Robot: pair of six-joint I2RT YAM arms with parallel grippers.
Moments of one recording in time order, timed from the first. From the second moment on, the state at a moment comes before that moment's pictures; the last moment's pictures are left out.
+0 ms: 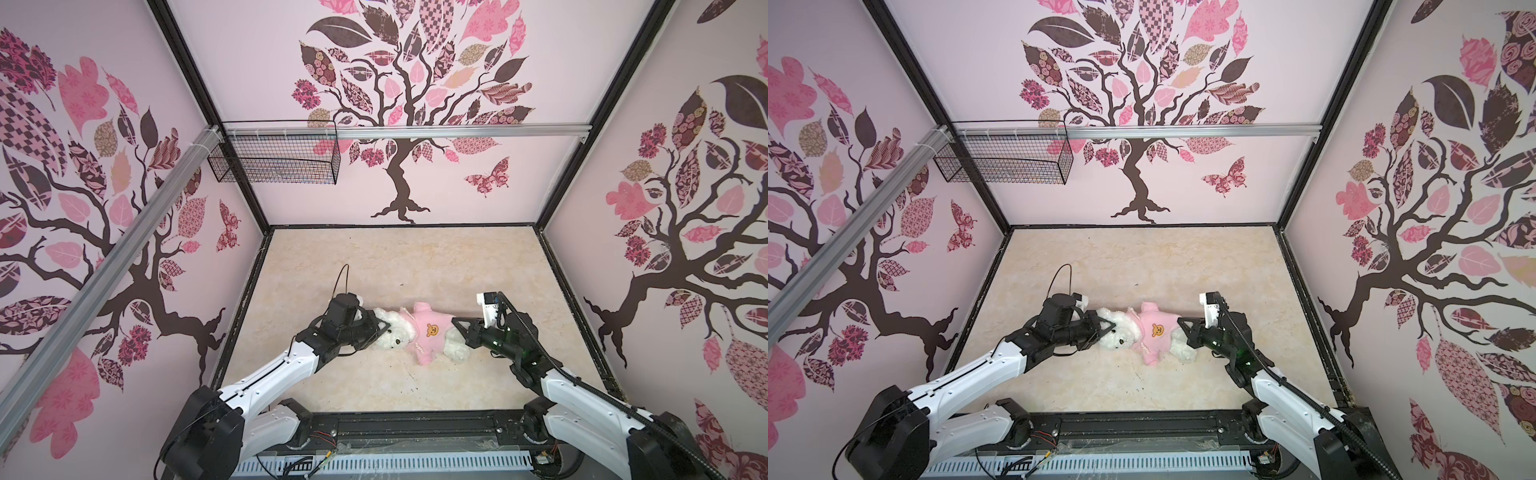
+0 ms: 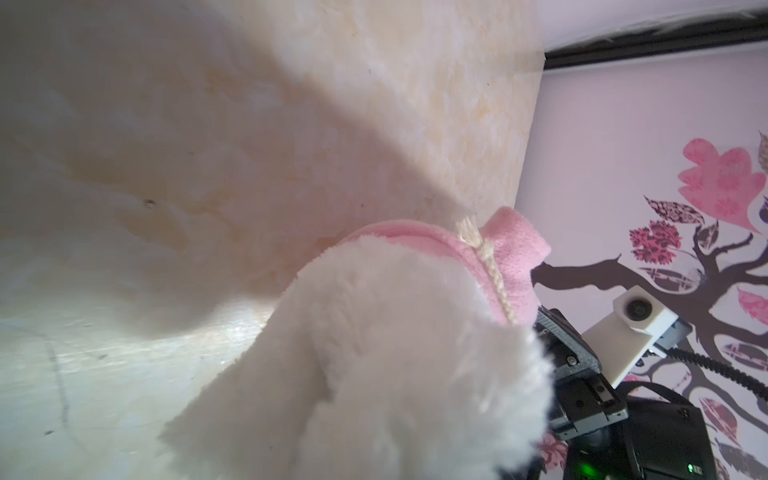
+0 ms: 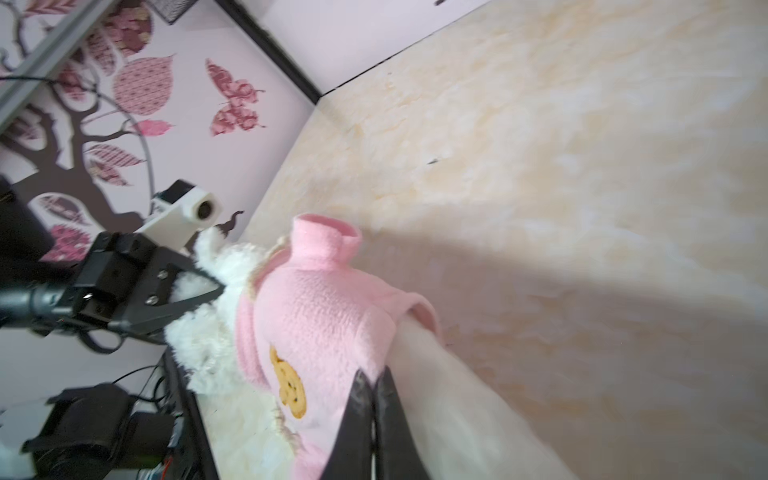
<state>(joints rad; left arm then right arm) -0.54 1.12 0.57 -0.14 0.32 -1.15 0.36 0.93 0.22 0.36 -0.38 0.58</state>
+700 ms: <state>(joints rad) -0.55 1.36 0.69 -0.13 0.47 -1.05 0.39 1.23 0.44 0.22 -0.40 0.47</state>
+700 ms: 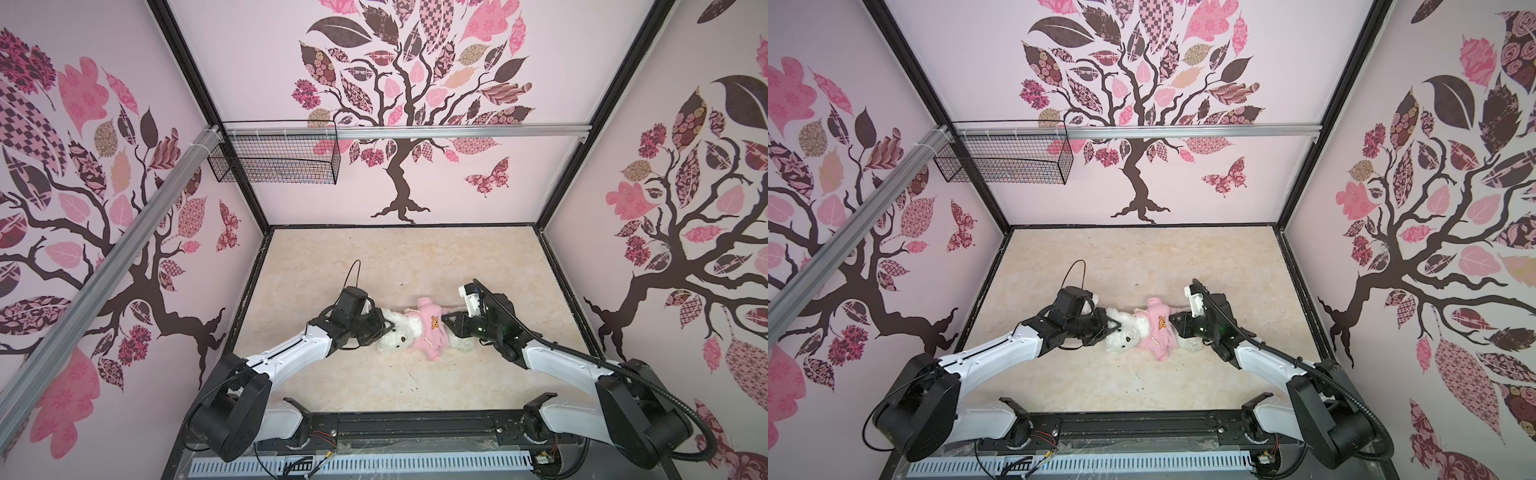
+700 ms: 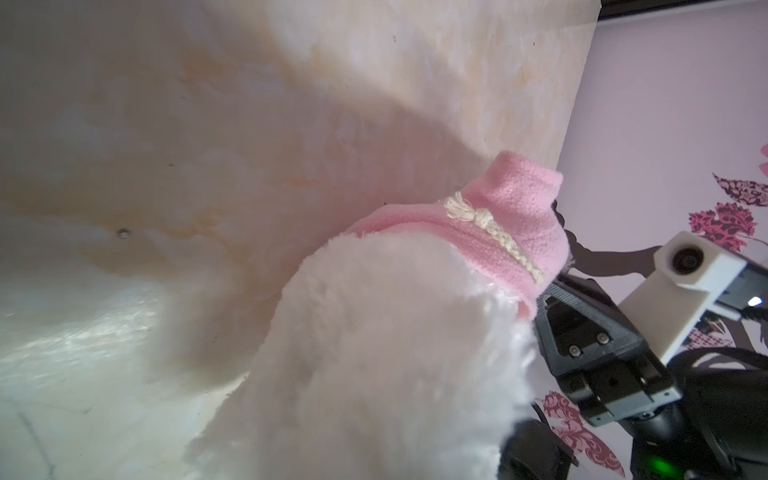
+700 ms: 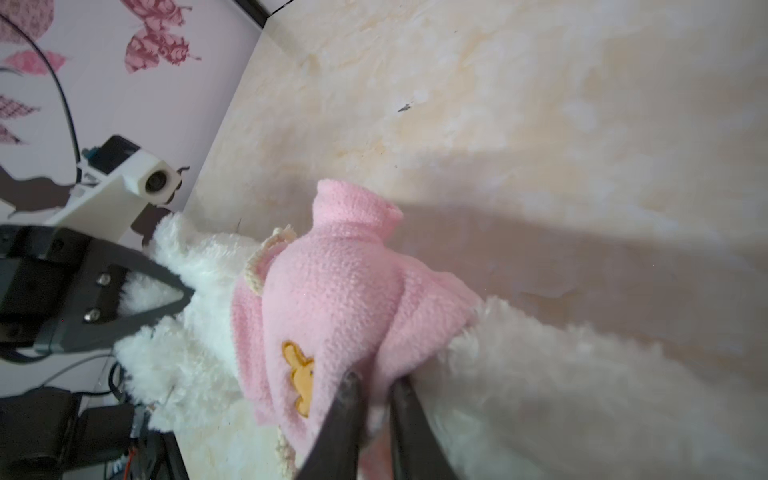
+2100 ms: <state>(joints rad) -0.99 1.43 0.85 -0.16 -0.03 0.52 0.28 1.72 0.66 0.49 -0.73 0.68</state>
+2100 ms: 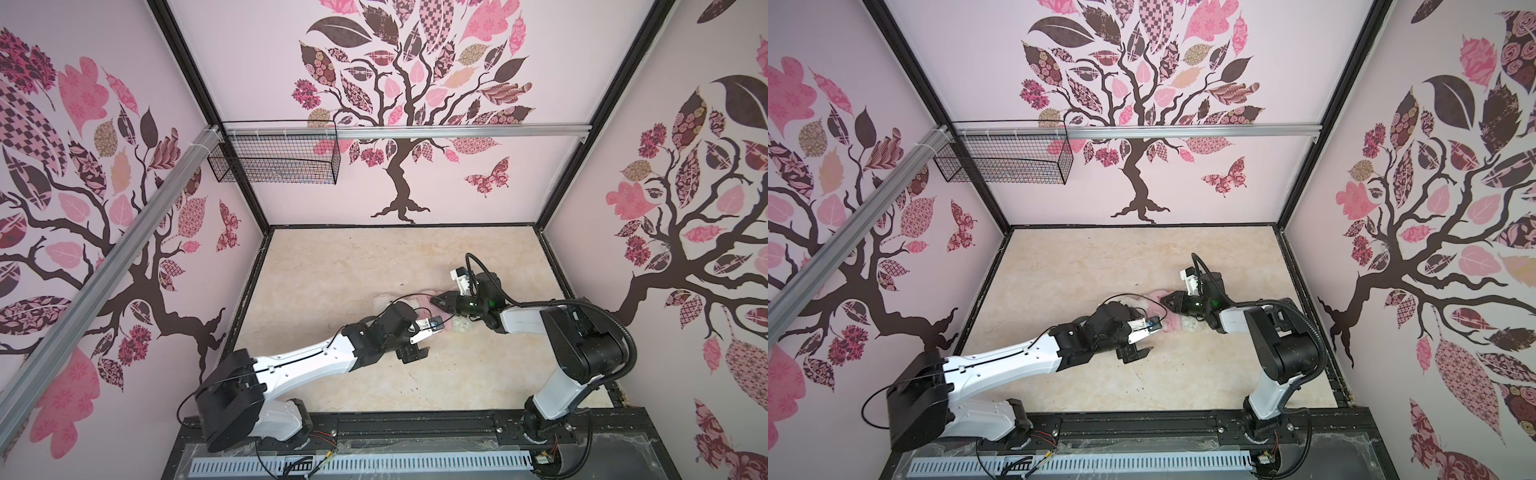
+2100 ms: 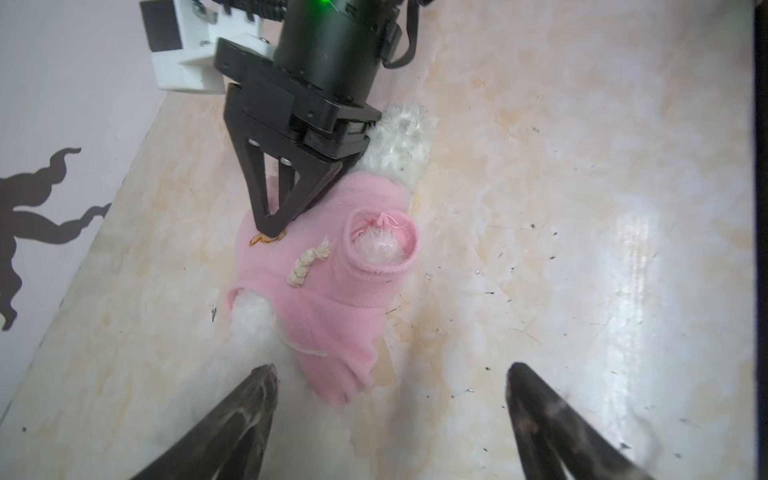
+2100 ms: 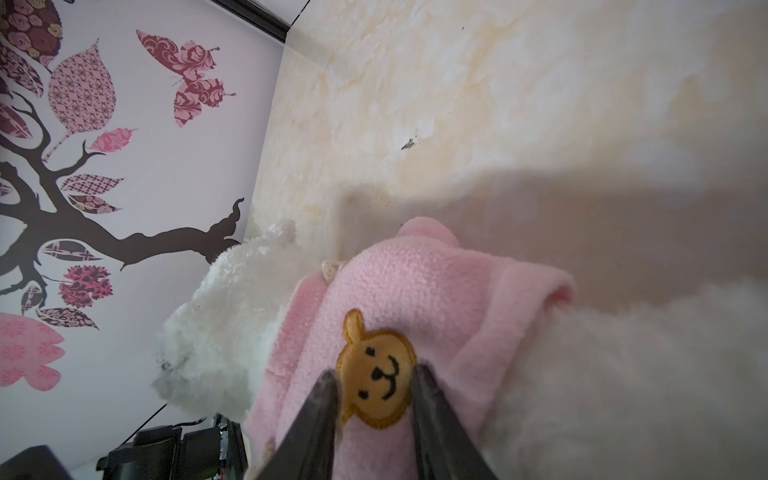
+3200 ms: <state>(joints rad) -0.72 1.54 0.99 -0.11 0.28 0.62 0.19 1.16 0.50 0.46 -0.63 0.64</state>
